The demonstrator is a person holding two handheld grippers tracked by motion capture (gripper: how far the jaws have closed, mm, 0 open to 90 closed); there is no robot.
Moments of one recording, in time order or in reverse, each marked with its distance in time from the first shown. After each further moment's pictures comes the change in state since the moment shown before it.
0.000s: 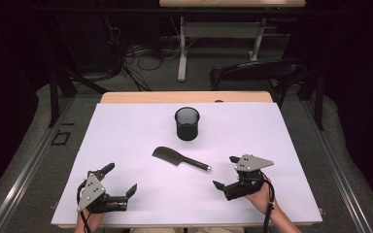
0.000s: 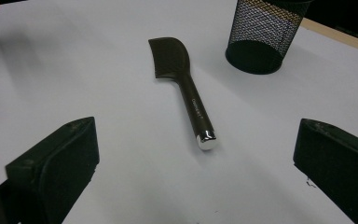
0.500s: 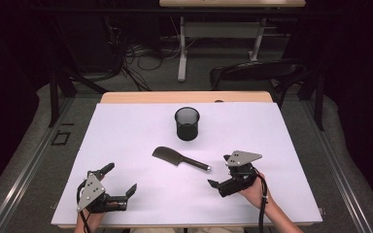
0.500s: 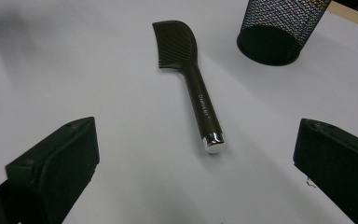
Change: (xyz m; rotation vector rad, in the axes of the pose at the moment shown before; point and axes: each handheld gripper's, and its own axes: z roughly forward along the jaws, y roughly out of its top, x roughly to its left) left arm 0.001 0.000 0.000 0.002 0.001 -0.002; right arm -0.001 0.011 0.020 0.082 0.032 -0.013
